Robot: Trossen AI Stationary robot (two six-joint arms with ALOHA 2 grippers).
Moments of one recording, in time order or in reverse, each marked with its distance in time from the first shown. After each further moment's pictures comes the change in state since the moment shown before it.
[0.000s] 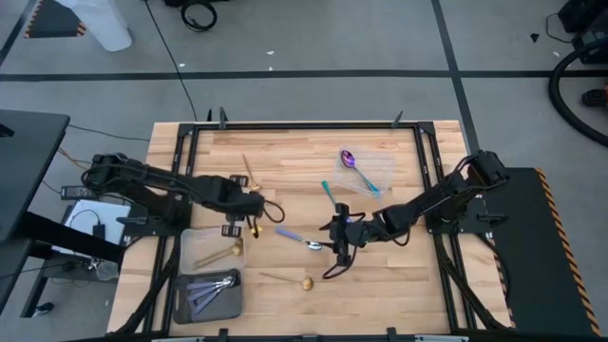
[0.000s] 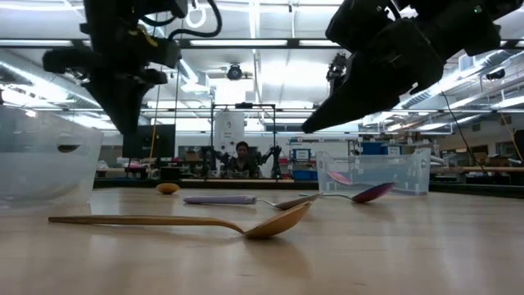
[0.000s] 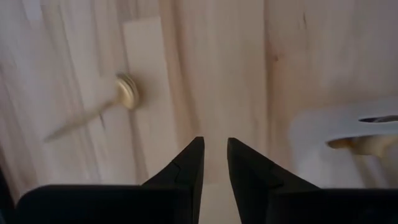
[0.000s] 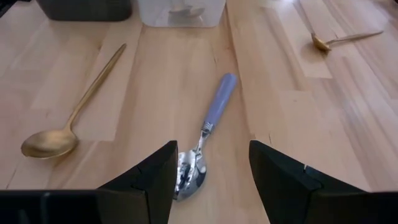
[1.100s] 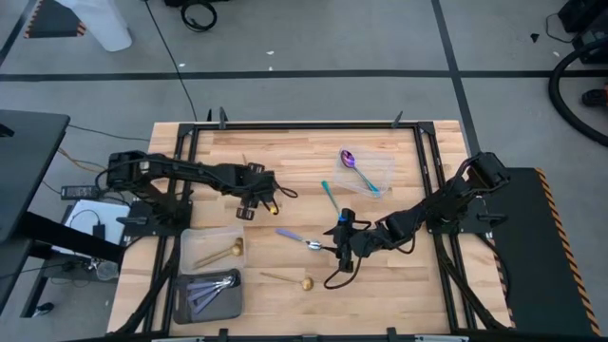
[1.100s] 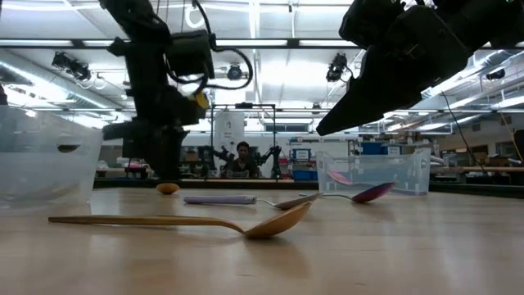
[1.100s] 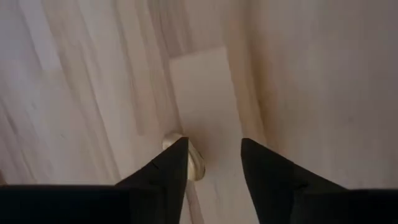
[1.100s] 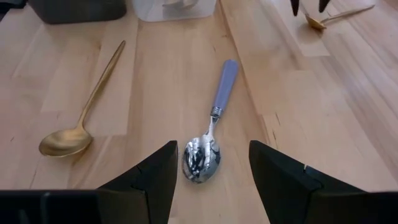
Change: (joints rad) left arm 0.270 0.158 -0.122 0.408 0.014 0.413; right arm 0.080 0.002 0.000 -0.051 0.104 0.159
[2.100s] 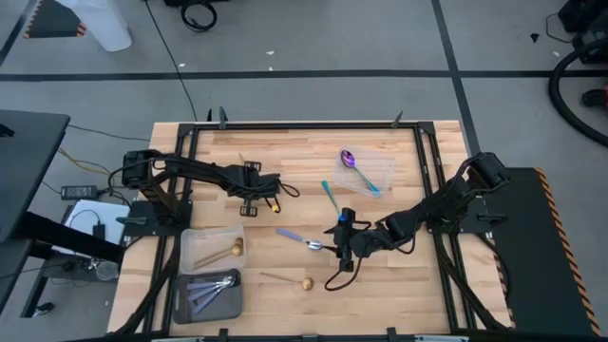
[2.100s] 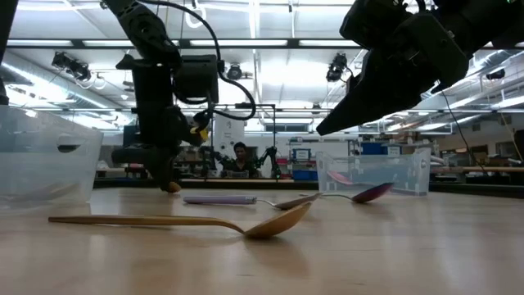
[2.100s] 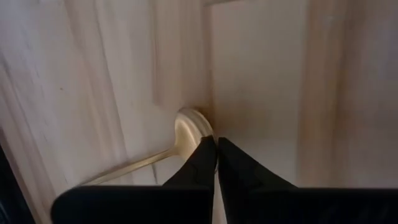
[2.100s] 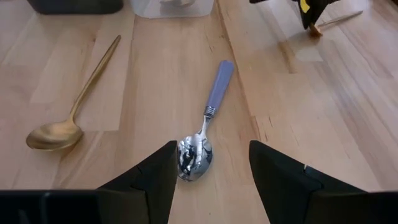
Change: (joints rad) left arm 0.012 0.126 0.011 -0.003 -0.124 -0.145; right arm 0.003 0.000 0.000 -0.008 0.024 -0.044
